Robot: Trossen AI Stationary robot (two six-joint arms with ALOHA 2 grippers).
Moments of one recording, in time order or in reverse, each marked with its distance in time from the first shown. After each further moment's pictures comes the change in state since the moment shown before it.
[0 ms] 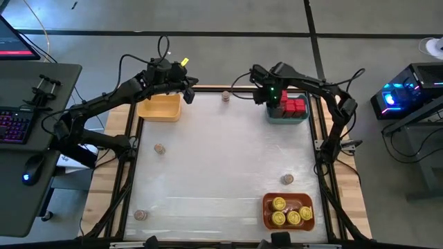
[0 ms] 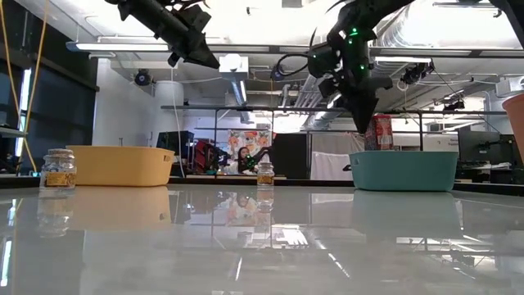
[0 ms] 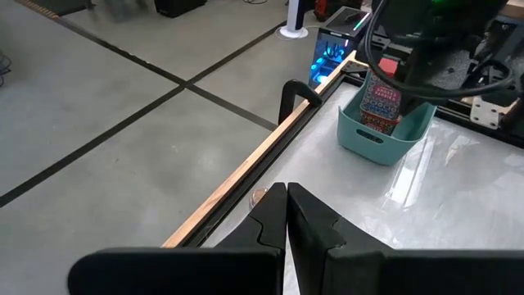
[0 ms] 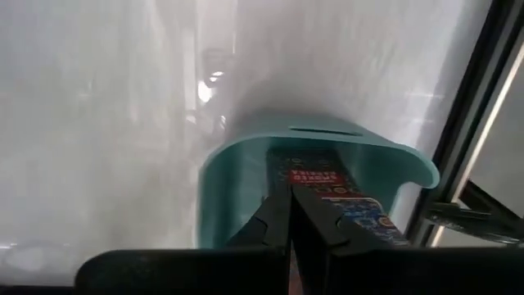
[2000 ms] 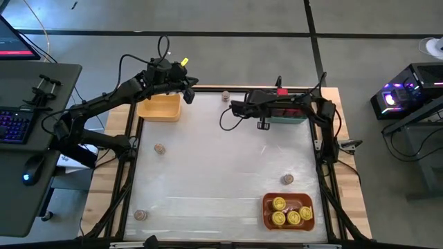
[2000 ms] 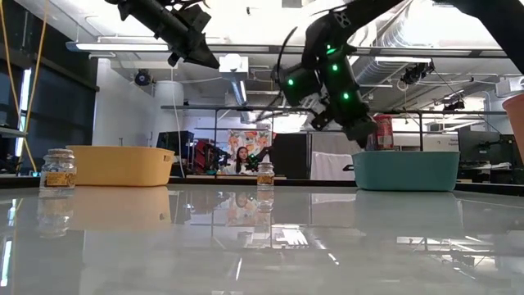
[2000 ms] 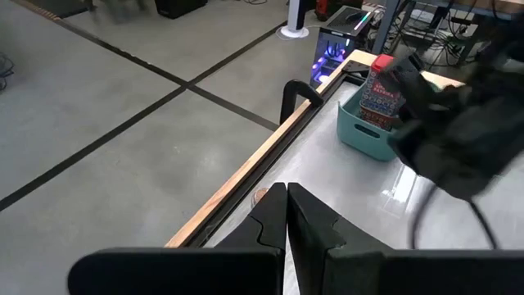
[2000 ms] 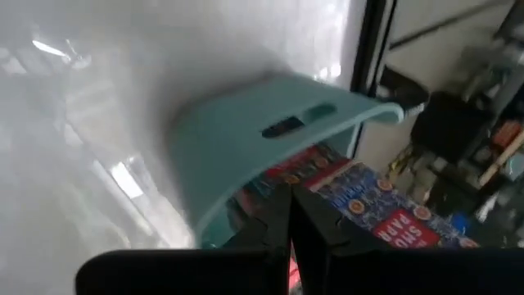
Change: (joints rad) left arm 0.000 0.000 0.000 0.001 -0.004 0.008; right arm 0.274 0.199 -0.040 -0.068 0.579 0.677
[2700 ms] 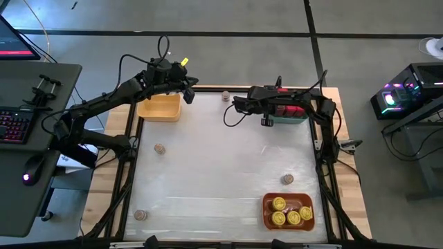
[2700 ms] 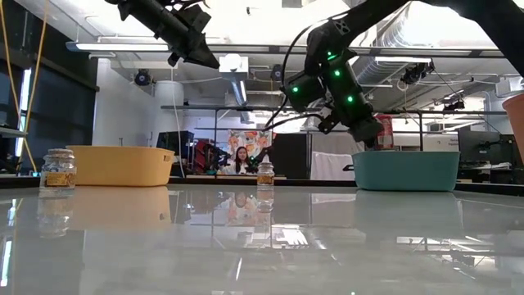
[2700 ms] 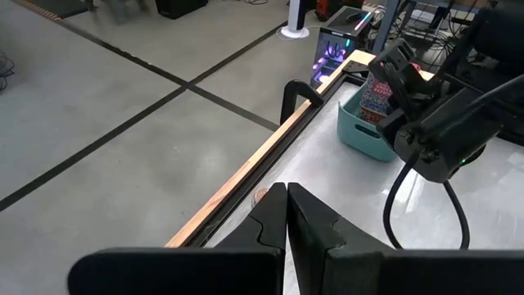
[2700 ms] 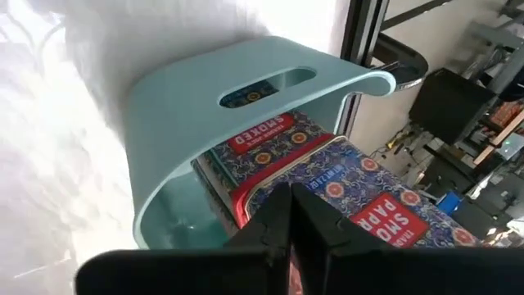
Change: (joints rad) left arm 0.000 0.000 0.000 0.001 0.000 0.000; right arm -0.056 0.008 0.000 -0.046 0.029 -0.016
